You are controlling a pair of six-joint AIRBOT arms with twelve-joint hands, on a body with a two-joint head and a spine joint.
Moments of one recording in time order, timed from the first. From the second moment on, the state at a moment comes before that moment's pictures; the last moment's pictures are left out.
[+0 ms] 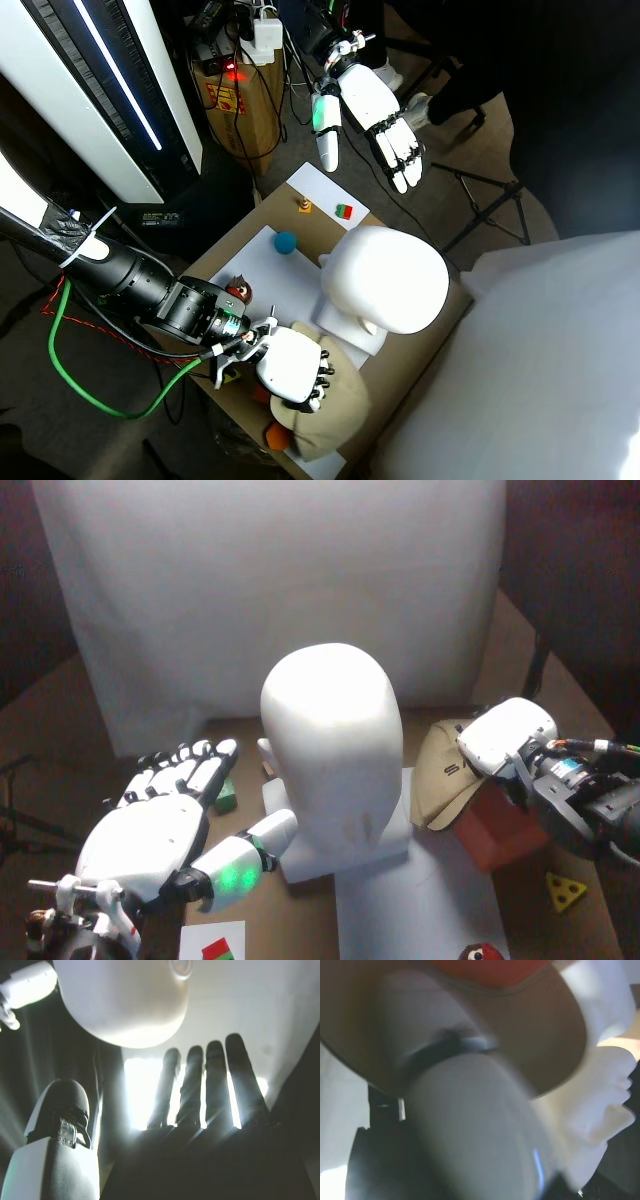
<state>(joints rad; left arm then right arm) 1.13 -1.35 1.02 -0.85 -1.29 1.21 -0.76 -1.94 2.30 0.29 0.42 -1.30</state>
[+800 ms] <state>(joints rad) 1.12 -1.35 1.03 -0.89 -1.29 1.18 -0.45 -1.91 2.37 0.33 0.49 -1.38</state>
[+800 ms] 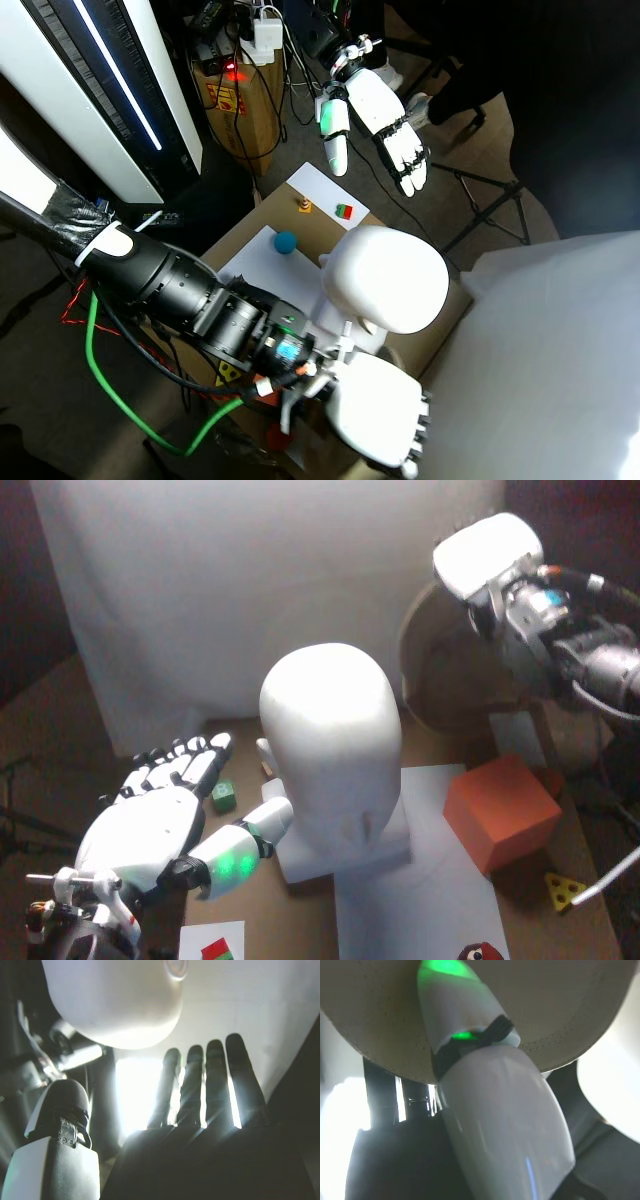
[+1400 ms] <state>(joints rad) 1.14 -1.34 1.01 -0.88 -1.33 1.15 -0.32 -1.92 2.14 0.31 0.65 -1.43</state>
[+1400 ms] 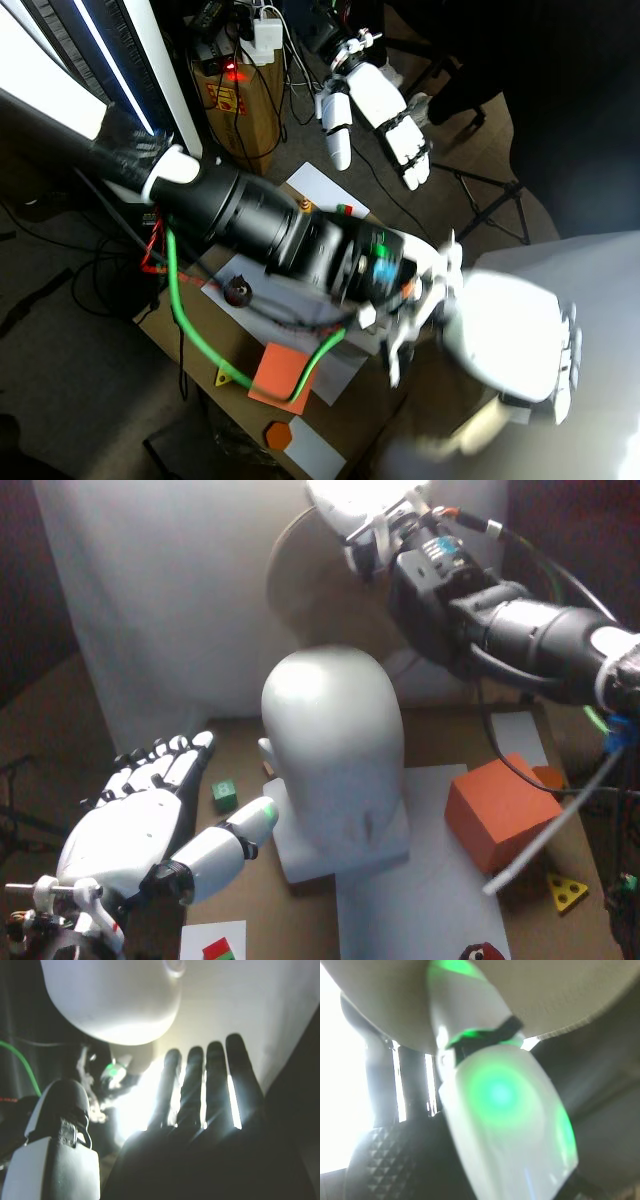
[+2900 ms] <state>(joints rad) 1.17 -1.33 1.00 -0.85 -1.35 1.13 -0.73 -1.47 1.09 0.57 1.09 -1.79</state>
